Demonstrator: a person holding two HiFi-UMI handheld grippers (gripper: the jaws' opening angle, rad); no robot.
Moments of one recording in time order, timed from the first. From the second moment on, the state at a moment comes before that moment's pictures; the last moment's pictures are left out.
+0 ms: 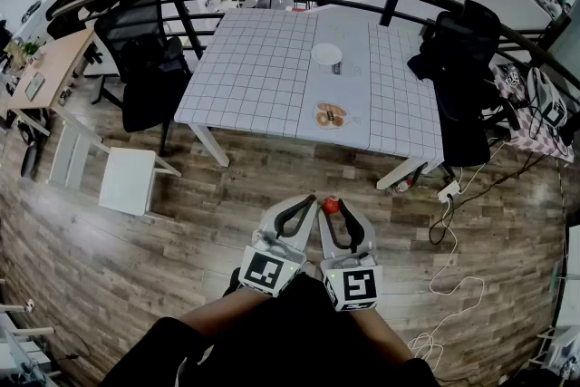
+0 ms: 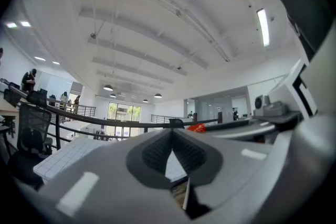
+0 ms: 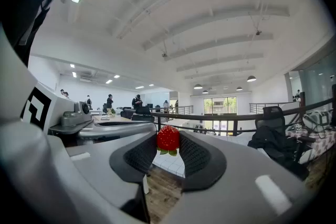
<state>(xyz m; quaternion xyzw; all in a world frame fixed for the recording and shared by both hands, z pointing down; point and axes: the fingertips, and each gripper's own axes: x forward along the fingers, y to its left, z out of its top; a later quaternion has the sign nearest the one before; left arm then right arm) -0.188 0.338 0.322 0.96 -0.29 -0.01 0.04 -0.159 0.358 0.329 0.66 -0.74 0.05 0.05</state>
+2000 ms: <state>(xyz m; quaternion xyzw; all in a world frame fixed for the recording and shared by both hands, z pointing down) -0.100 0.259 0.352 0.95 -0.31 0.00 0.00 -0.004 0.339 0.358 0.73 -0.68 0.05 0.03</state>
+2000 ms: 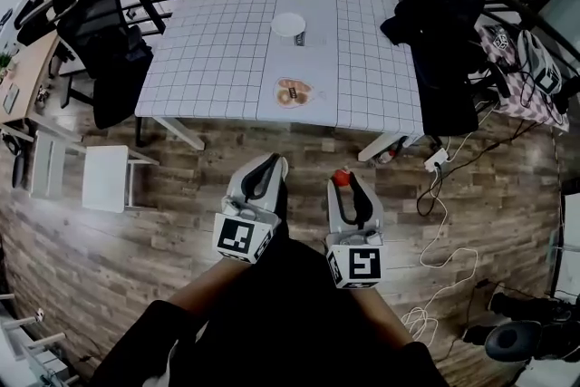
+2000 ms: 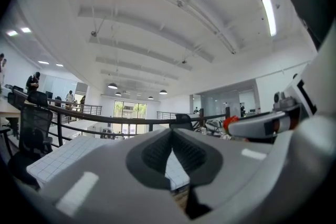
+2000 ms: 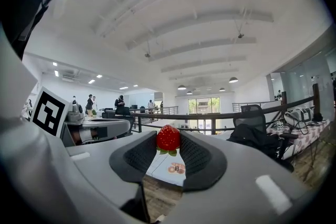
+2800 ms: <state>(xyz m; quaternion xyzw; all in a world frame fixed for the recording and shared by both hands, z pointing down) -0.011 0.033 0.337 0.96 -0.27 -0.01 0.06 0.066 0.087 0.363 0.72 -0.68 0.09 0.06</state>
